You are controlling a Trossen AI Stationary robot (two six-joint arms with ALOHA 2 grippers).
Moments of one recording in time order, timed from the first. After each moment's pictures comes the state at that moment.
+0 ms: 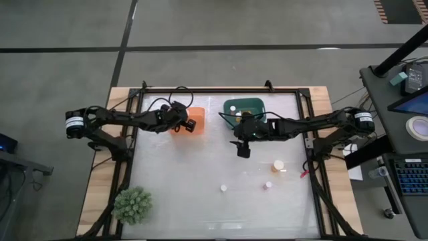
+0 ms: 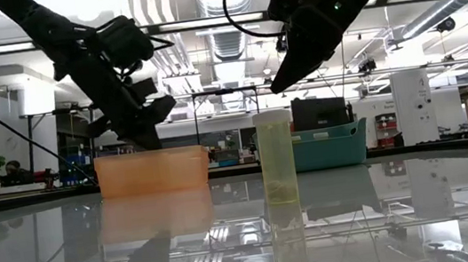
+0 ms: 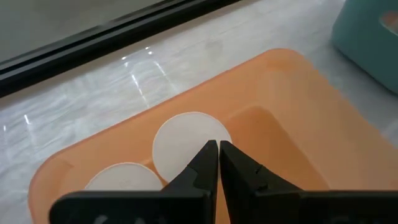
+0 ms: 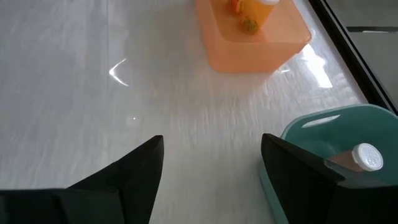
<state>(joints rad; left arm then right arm) 0.33 1.39 0.67 -0.12 -0.47 -0.54 -0.05 1.47 0.91 -0.16 0.16 -0.04</state>
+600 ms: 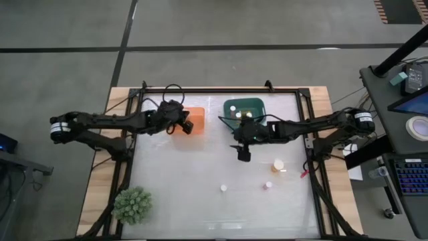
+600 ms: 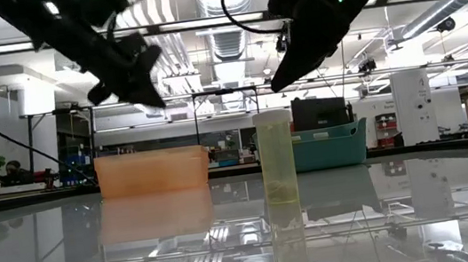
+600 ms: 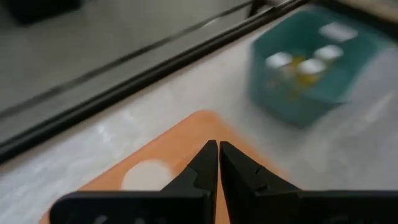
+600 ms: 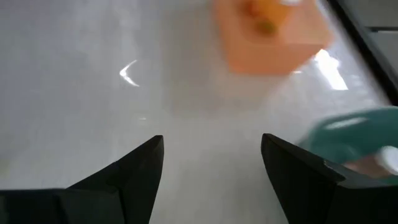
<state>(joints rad) 0.23 1.17 0.68 -0.09 -0.47 -0.40 0.00 1.47 0.91 -0.16 0.14 -0.01</state>
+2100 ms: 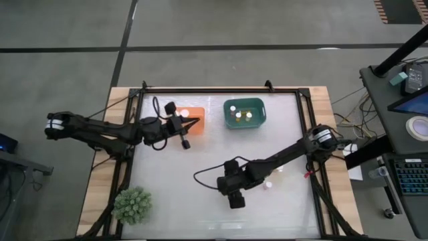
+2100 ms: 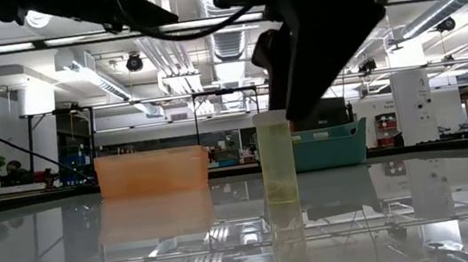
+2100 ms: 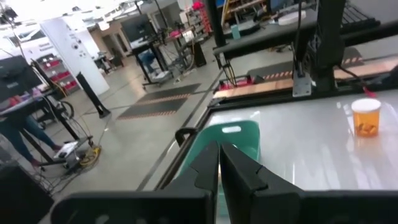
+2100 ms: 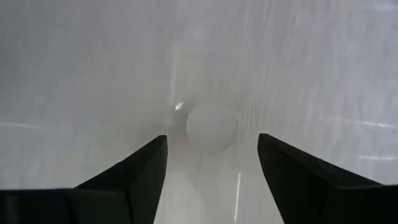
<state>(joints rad) -0.03 1.06 0.64 0.37 -0.48 0.30 0.38 1.97 1.45 -0.62 0.05 0.24</state>
